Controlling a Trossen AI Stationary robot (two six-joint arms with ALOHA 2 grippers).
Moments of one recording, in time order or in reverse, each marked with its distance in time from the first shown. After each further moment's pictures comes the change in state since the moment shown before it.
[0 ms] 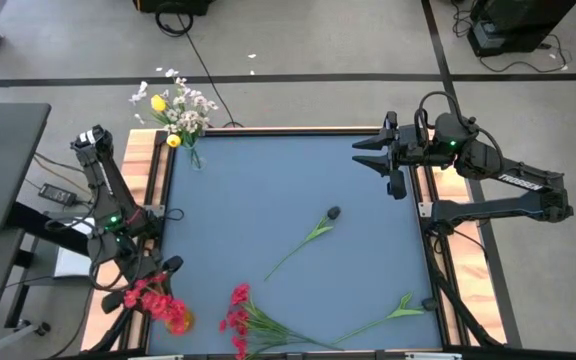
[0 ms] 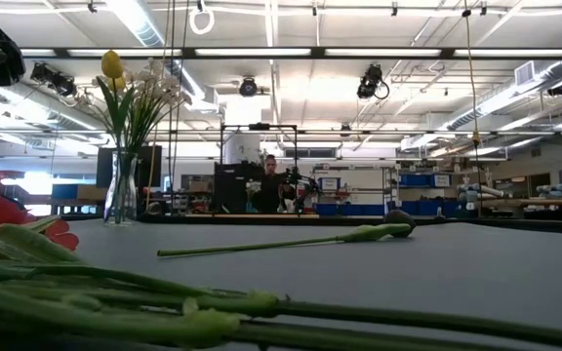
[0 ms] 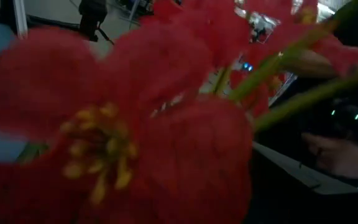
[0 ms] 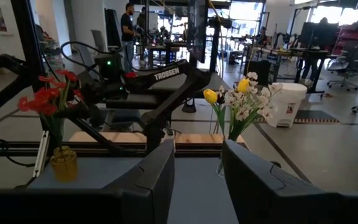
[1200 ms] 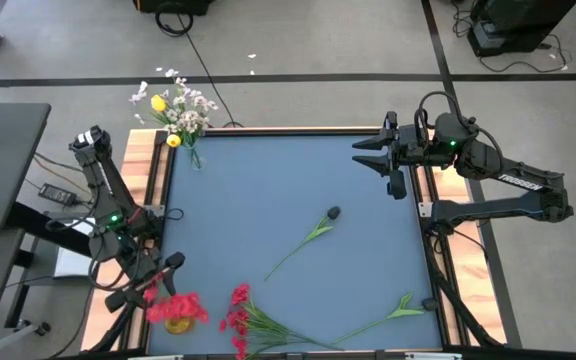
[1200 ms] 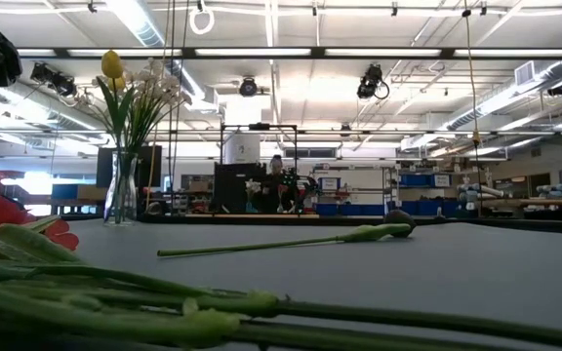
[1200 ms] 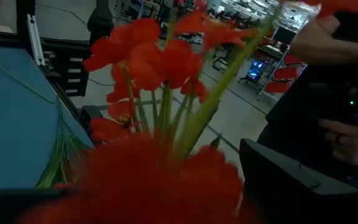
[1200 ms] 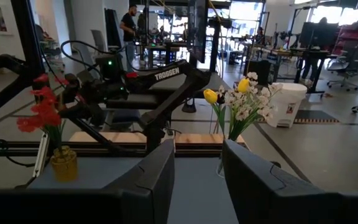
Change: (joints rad) left arm 0.028 -0.006 -0.001 0.003 -0.009 0.101; right arm 0.000 0.000 0.000 0.000 0.000 0.000
